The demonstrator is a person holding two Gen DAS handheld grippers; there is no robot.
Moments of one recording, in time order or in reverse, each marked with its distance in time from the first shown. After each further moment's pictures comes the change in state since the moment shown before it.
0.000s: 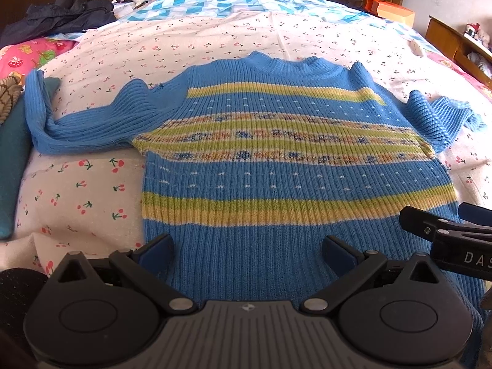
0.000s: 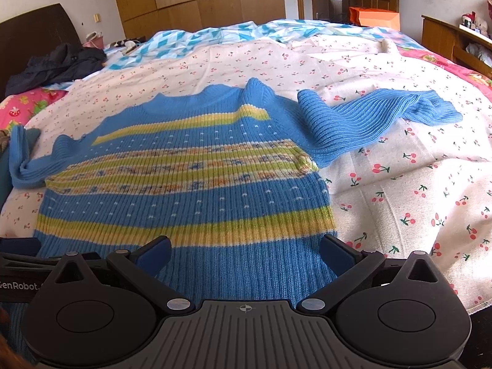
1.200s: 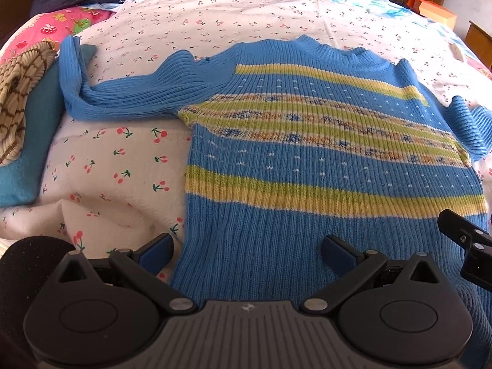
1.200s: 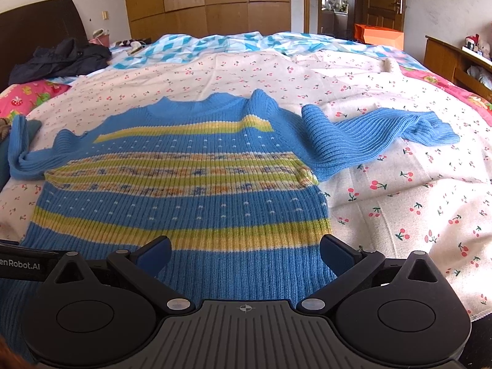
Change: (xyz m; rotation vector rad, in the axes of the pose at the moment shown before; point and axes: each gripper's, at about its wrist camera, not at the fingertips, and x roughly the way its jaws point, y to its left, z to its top) left arm 0.004 0.018 -0.002 -0.106 0.084 0.102; right arm -0.005 0.007 -0.001 -0.063 -0.042 -0.026
